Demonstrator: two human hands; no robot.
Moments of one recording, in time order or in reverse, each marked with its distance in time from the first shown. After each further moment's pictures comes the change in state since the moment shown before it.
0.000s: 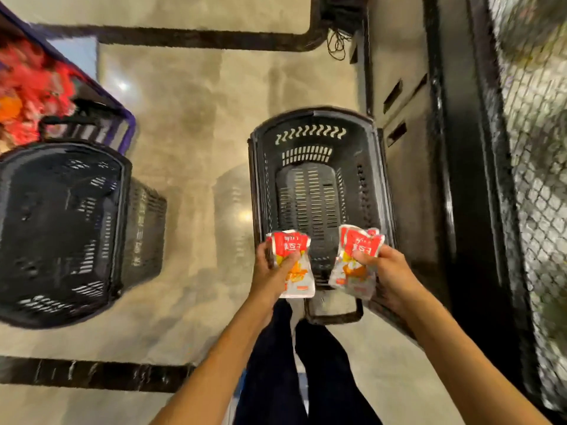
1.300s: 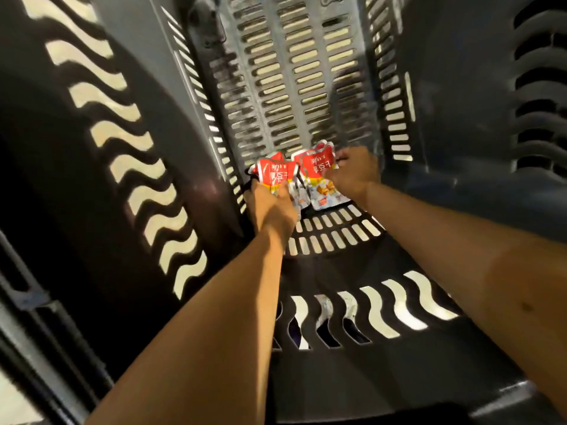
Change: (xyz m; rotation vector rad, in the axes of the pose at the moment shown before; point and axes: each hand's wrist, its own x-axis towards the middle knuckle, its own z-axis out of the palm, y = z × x) left_hand 0.448 -0.266 0.065 0.619 0.254 -0.145; right_hand 0.481 0.219 0.029 -0.674 0.204 0.042
